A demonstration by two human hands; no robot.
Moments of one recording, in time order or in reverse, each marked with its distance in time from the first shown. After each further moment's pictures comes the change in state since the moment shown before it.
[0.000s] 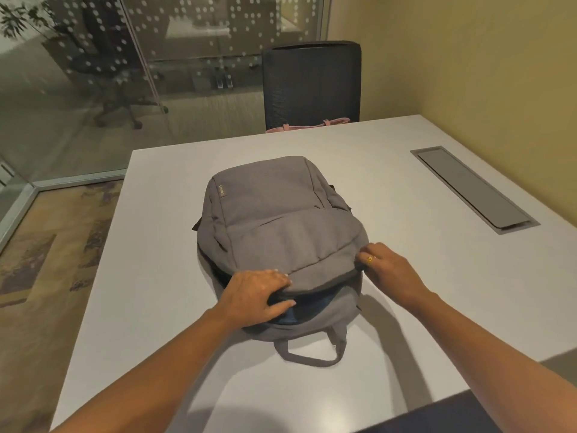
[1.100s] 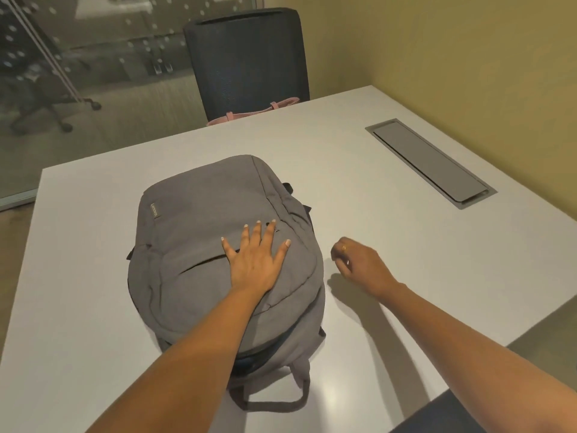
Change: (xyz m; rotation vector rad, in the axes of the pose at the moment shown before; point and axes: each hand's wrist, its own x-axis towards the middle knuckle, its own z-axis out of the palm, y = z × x) left_hand 0.140 0.009 0.067 0.066 -0.301 -0.596; right_hand 0.011 0.043 0.014 0.316 -0.132 0.412
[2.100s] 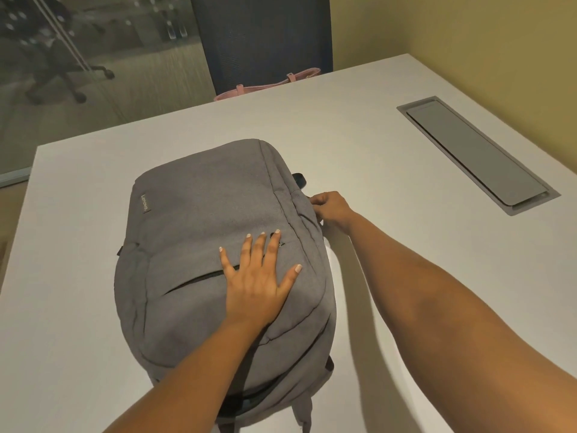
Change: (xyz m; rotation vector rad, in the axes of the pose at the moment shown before) left_hand -0.004 -0.006 0.024 0.094 0.065 0.034; right_hand 0.173 0.029 0.053 0.573 -0.192 0.474
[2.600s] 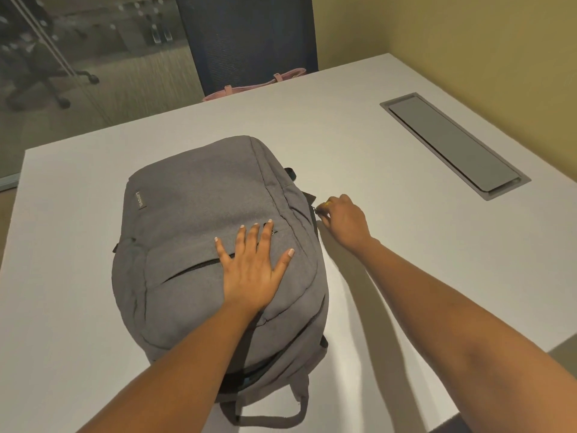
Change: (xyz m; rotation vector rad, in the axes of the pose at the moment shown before) left_hand 0.001 0.000 -0.001 -0.030 0.000 -0.018; right_hand -0.070 0.025 -0.010 -0.771 0.300 -0.345
